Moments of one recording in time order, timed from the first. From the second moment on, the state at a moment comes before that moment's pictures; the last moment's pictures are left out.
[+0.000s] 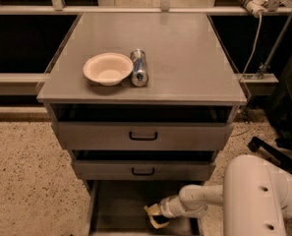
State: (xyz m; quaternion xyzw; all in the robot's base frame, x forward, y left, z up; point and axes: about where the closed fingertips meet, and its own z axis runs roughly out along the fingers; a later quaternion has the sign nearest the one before) arm 0.497 -0.049 0.188 -0.08 0.94 0.30 0.10
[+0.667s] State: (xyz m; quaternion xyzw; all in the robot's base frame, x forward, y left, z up) arm 0.497 -0.049 0.188 -0.08 0.94 0.30 0.10
